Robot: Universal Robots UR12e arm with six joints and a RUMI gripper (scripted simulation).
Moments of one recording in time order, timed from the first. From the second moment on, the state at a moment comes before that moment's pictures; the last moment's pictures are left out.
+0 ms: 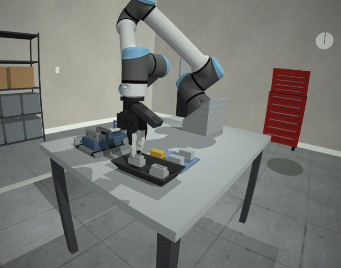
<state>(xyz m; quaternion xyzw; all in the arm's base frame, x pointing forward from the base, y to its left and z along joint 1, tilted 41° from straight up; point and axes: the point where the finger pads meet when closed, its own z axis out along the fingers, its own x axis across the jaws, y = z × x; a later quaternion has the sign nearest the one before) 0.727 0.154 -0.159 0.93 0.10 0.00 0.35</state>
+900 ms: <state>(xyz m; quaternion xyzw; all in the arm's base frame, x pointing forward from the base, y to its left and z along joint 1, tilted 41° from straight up) 0.727 0.153 -0.160 0.93 0.10 0.00 0.35</state>
